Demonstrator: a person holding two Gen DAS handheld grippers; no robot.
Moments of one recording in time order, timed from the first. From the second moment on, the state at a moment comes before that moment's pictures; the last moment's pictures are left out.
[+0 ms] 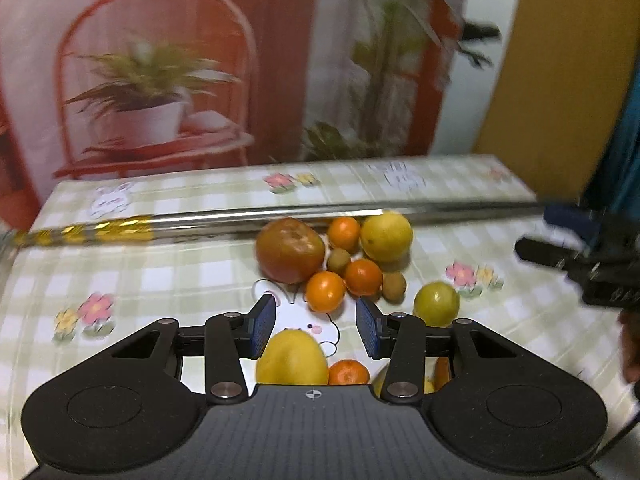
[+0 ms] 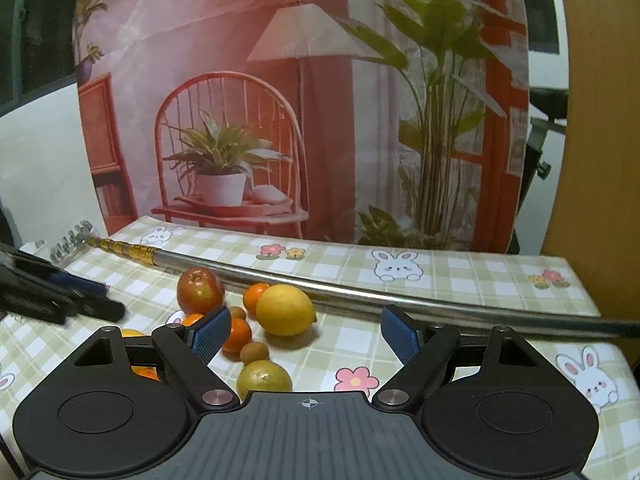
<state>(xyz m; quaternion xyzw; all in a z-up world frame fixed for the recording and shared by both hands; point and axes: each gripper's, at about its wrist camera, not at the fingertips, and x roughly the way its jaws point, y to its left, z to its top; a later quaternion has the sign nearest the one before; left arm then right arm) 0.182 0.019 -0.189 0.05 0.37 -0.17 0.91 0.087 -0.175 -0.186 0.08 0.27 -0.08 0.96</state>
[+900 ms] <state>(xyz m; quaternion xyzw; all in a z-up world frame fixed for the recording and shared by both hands) 0.257 -0.015 -0.249 0.08 0.44 -0.19 0.88 0.095 -0.205 -0.221 0.13 0.30 -0.09 0.94</state>
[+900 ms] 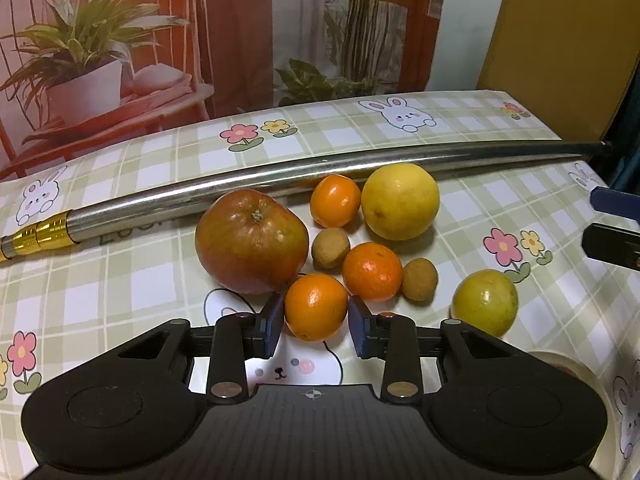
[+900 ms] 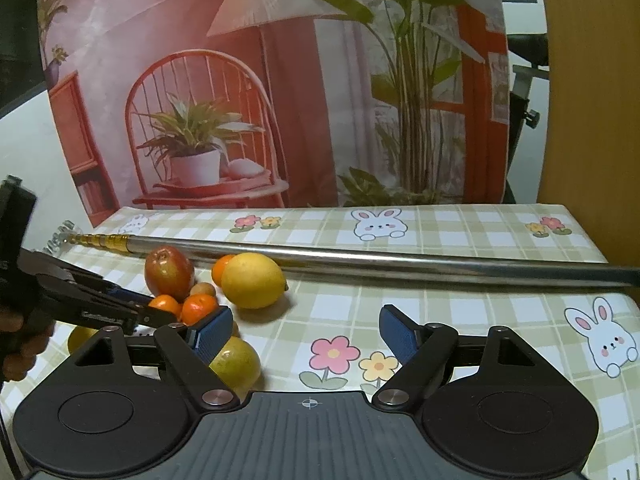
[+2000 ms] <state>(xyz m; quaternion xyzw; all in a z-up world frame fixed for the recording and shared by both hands) 0.154 0.042 -0.198 -0.04 0.35 -0.12 0.93 0.196 -0.205 -0.250 0.10 0.30 0.00 0.95</state>
